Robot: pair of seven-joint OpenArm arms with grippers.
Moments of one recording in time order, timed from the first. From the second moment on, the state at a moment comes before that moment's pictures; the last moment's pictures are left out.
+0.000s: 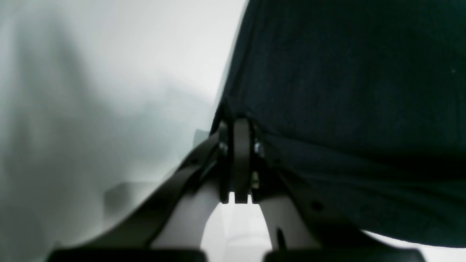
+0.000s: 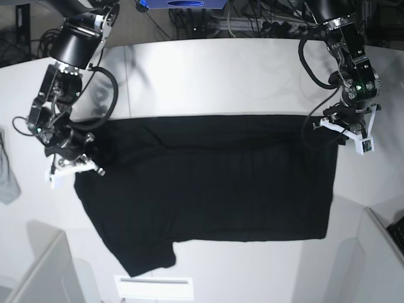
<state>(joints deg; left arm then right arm) 10.0 -10.0 -27.0 99.2 -14.4 -4.8 48.2 8.5 4.3 24.4 85.4 31.3 0.2 -61.8</state>
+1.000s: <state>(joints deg) 5.8 -10.1 -27.6 95.8 -14.4 -4.6 48.2 9.1 4.0 25.0 85.0 31.7 0.2 -61.6</state>
